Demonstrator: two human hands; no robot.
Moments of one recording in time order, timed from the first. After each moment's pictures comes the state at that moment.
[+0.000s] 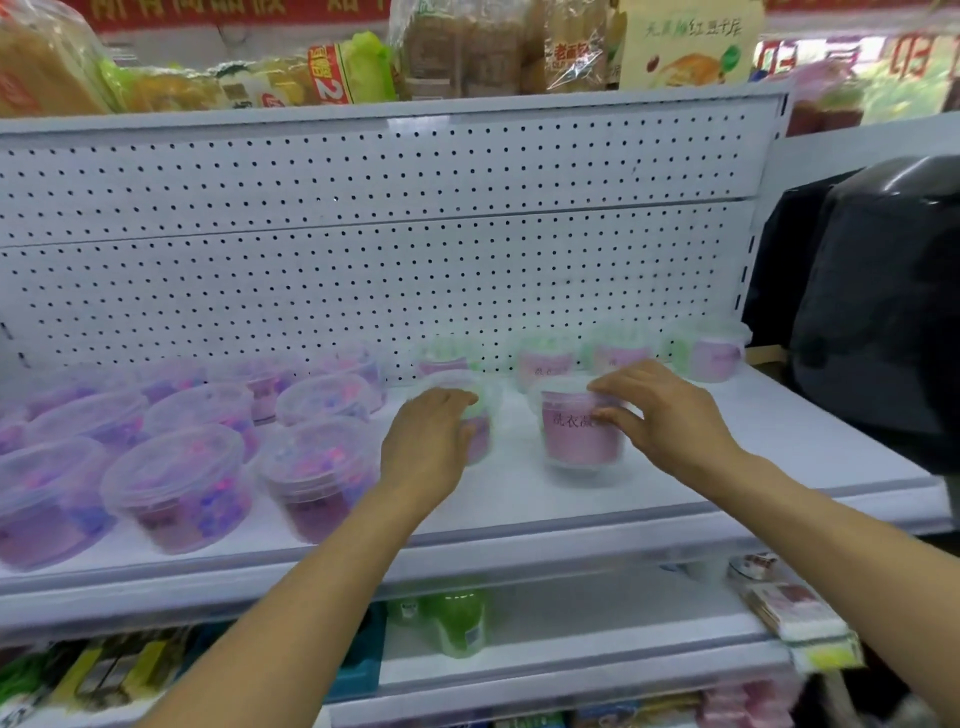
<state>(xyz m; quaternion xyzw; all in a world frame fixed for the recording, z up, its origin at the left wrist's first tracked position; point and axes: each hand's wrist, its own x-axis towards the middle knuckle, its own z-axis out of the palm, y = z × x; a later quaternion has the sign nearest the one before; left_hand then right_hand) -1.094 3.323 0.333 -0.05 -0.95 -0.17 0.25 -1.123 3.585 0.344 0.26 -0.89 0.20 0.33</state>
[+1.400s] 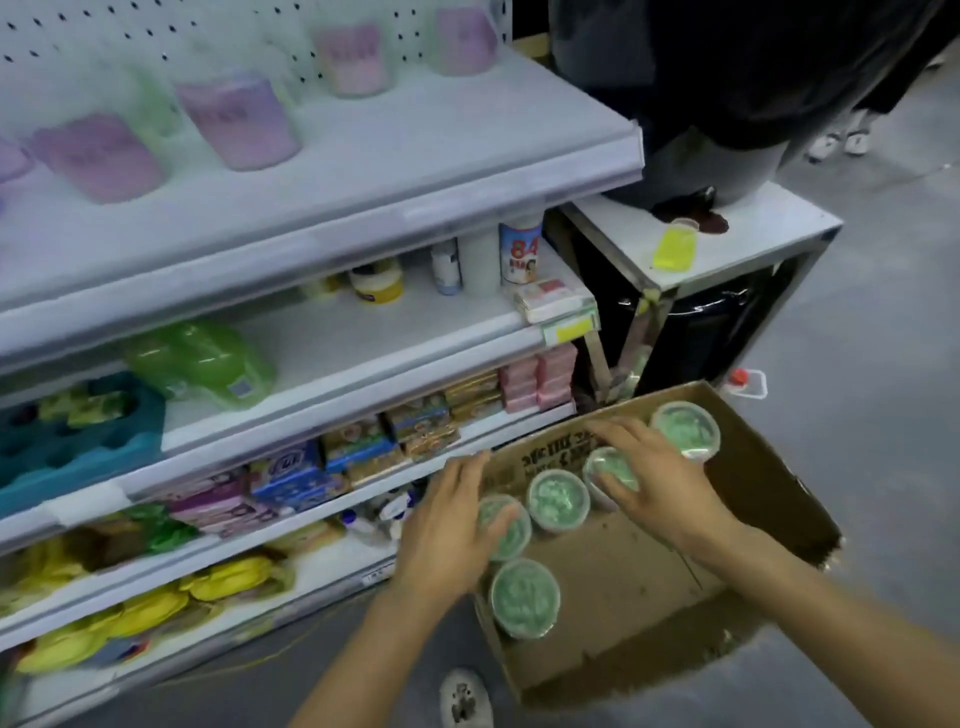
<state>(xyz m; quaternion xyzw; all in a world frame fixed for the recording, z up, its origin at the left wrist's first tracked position) -0.878 3.576 0.087 -0.14 -0.96 -0.24 -0.09 -0.870 3.821 0.087 0.08 -0.97 0.23 0.03</state>
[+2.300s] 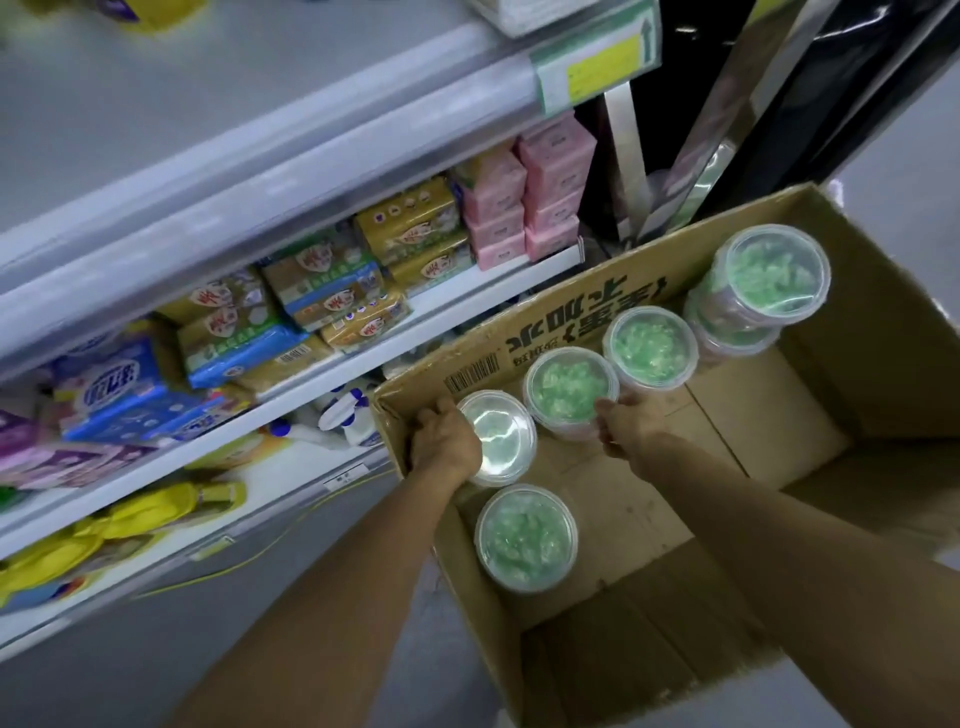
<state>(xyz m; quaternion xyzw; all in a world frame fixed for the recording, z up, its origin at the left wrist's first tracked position) -0.982 3.621 -0.193 0.10 -0.93 -0.11 -0.34 -0.947 3.815 -0.215 -0.50 -0.63 0.56 -0.19</state>
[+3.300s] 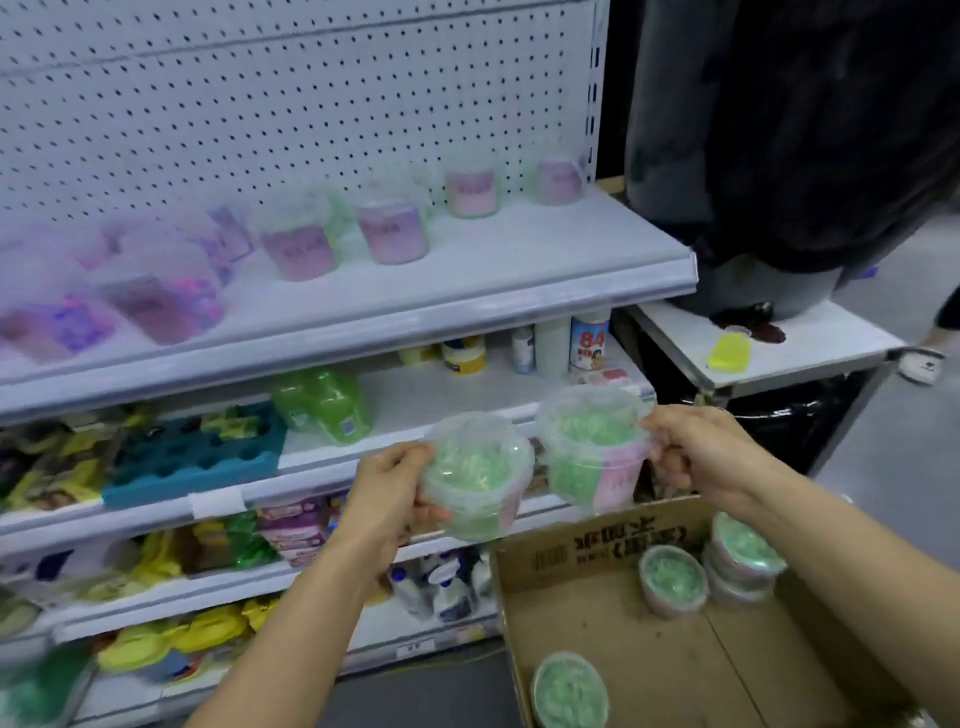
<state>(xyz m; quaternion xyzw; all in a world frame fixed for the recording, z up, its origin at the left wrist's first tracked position) -0.891 3.507 0.185 0.19 -0.69 -0.70 0.01 -0.918 3.801 0.200 -0.13 -0.69 0.70 -0.07</state>
